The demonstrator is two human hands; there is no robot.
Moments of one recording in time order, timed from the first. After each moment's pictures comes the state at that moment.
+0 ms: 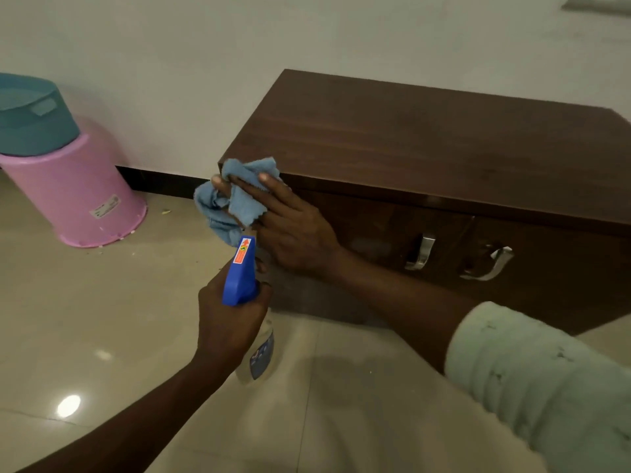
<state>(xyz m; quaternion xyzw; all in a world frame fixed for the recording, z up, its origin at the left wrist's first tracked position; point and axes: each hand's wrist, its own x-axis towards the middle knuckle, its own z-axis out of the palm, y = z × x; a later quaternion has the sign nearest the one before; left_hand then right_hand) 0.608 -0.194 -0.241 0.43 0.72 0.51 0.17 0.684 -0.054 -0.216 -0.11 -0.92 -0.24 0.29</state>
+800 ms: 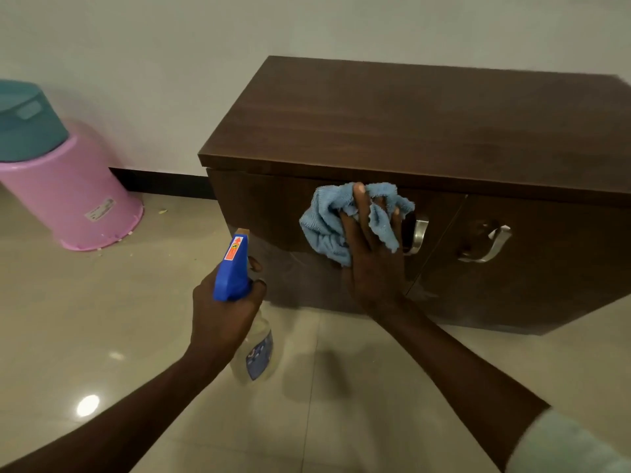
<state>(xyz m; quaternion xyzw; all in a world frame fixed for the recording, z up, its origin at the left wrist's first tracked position) 0.607 -0.192 -0.250 0.40 0.75 0.47 0.22 0.786 -0.070 -0.277 -0.37 -0.81 -0.13 0.43</state>
